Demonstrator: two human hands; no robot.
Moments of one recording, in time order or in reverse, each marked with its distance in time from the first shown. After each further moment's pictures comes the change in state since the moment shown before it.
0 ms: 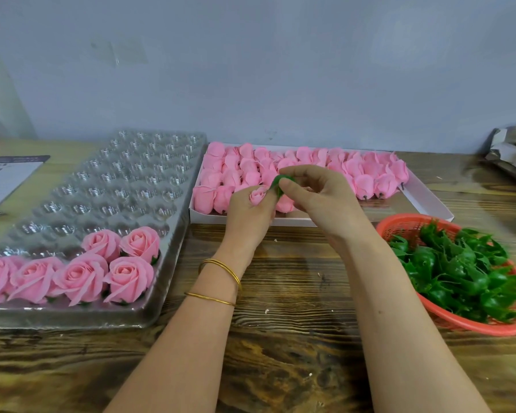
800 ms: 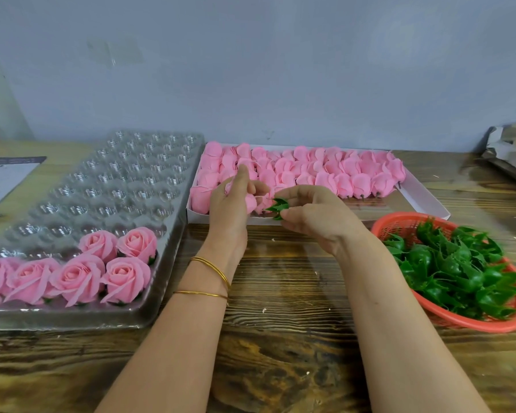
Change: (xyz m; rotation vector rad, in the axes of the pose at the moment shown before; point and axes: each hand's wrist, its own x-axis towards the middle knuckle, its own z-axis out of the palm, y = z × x) left_hand 0.006 0.006 -0.010 -0.351 0.116 -0.124; right_hand 0.002 0.016 -0.001 0.093 -0.121 0.320
